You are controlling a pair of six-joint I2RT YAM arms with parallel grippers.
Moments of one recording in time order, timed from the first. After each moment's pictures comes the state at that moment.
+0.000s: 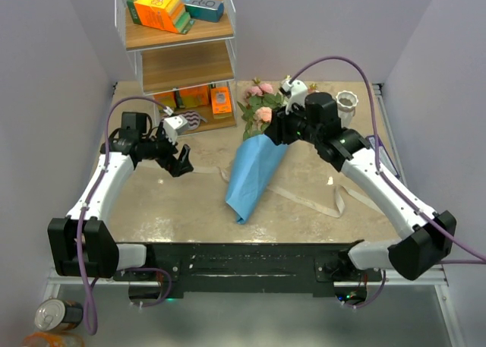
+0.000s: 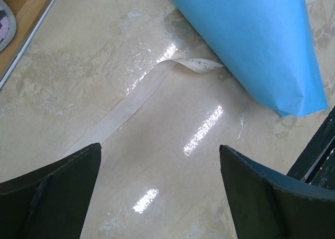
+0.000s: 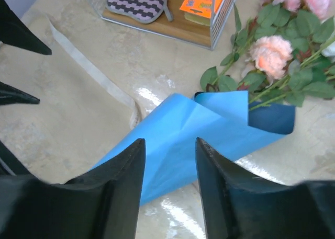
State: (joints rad) left arm -0.04 1.30 1.05 -0.68 0.67 0.52; right arm 0.52 1.32 1.29 -0.40 -0.17 0.13
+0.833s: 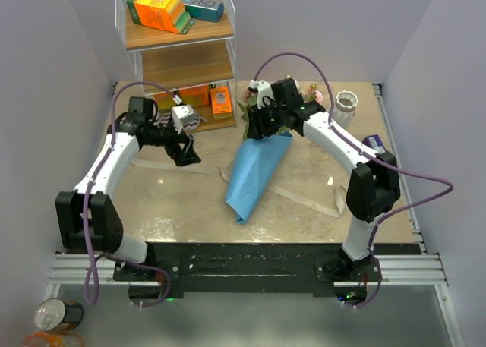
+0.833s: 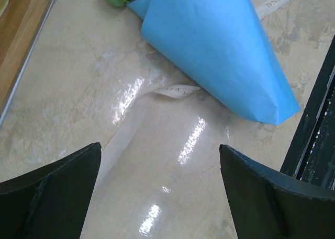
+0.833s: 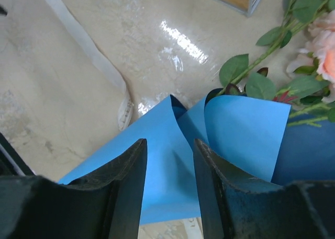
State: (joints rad) left arm -0.06 1.42 1.17 -0.73 0.82 0.62; right arm 0.50 1.83 1.62 -0.54 -0.34 0.03
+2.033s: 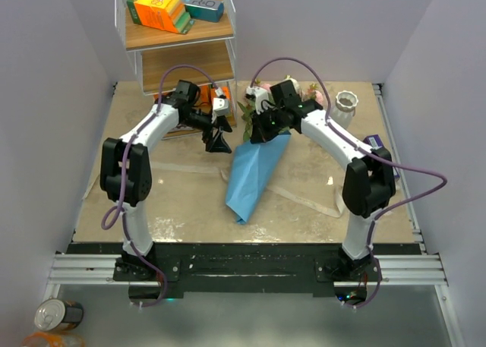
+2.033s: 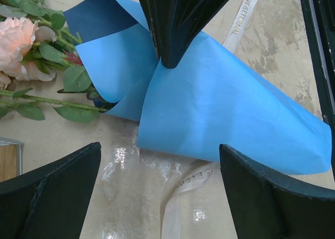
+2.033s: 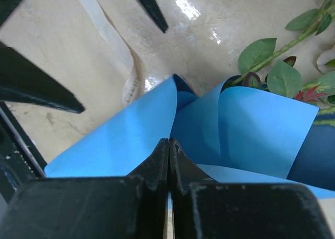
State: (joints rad) left arm -0.26 1.98 1.64 -0.78 1.07 0.90; right arm 0.48 1.89 1.65 -0.64 -0.45 -0.07
